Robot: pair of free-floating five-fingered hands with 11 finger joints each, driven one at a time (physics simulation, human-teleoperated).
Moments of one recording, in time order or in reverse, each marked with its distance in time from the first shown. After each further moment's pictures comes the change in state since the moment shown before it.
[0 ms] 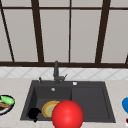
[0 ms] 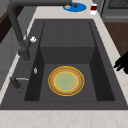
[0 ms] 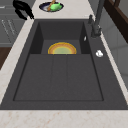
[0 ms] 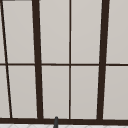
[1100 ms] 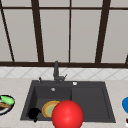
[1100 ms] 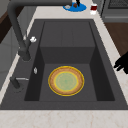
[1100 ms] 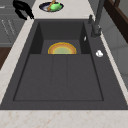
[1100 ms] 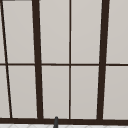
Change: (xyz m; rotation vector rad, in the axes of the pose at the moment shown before) left hand 0.000 0.000 0.000 0.000 0.000 0.000; right hand -0.061 -0.017 -0.155 -0.055 0.075 0.116
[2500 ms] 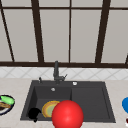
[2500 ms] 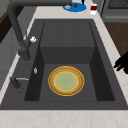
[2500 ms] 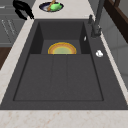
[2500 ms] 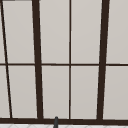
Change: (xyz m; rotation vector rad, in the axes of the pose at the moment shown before) left hand 0.000 0.000 0.000 0.000 0.000 0.000; right hand -0.006 0.007 0.052 -0.053 -0.003 -0.051
